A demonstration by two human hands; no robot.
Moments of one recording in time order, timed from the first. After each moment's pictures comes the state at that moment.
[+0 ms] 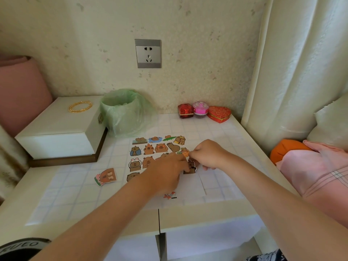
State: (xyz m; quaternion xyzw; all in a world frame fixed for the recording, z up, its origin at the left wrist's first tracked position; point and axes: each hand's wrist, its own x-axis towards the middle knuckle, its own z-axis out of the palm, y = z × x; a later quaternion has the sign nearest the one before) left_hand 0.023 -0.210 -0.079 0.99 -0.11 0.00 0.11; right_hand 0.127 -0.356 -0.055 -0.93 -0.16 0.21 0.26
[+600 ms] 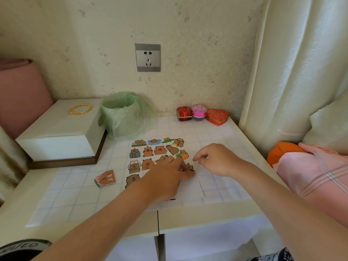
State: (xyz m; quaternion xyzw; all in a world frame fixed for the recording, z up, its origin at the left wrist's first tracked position) left_hand 0.012 -0.215 -0.082 0.99 -0.15 0.04 0.04; right_hand 0.124 -0.391 -0.053 -0.92 -0.29 0.13 0.21
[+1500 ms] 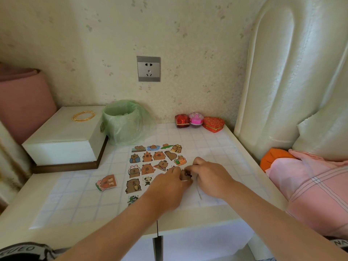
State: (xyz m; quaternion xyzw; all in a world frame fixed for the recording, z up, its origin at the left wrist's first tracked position) left_hand -0.006 -0.241 -0.078 1.00 -0.09 0.00 -0.03; right_hand 0.096 -0.396 -0.080 -0.91 -0.41 0.01 0.07
